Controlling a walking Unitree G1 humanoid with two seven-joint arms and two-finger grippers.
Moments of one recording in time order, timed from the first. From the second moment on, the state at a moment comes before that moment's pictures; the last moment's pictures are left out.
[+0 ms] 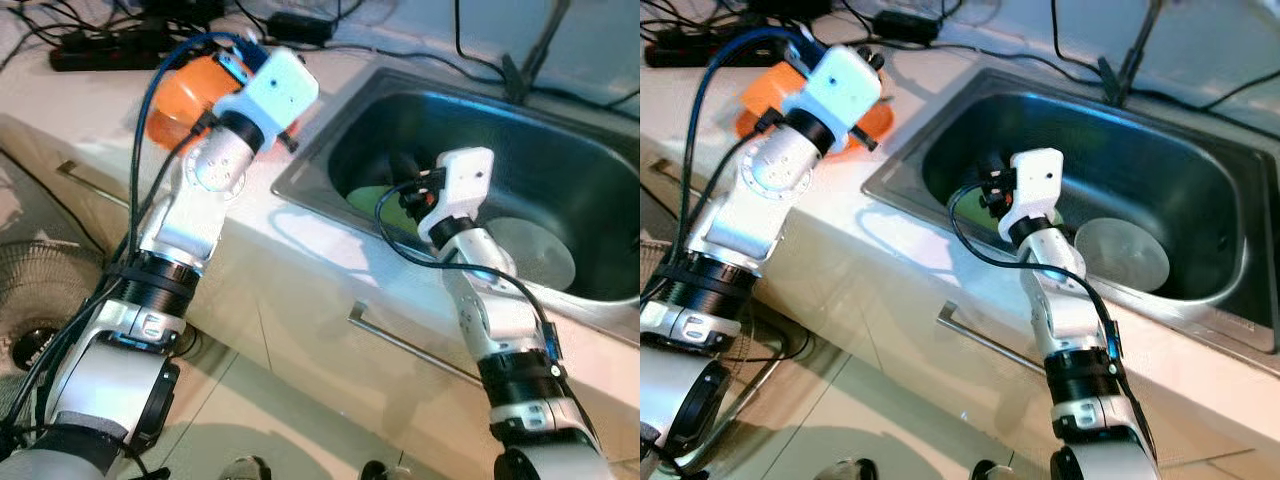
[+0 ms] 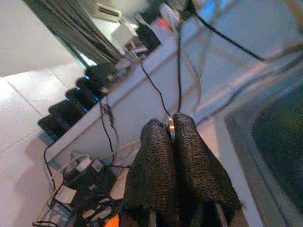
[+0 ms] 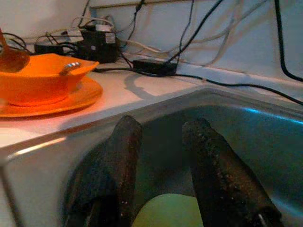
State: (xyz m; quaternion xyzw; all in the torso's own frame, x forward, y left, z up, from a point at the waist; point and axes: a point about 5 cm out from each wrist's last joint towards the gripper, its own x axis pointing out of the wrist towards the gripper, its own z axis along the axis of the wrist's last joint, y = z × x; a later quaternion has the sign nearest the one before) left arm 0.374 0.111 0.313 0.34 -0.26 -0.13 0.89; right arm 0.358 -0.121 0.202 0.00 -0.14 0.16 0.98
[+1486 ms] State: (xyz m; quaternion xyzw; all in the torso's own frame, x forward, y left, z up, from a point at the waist) left arm 0.332 0.031 0.260 0.07 -0.26 -0.30 0.92; right arm 0.347 -0.109 0.207 -0.02 -0.16 0.28 0.95
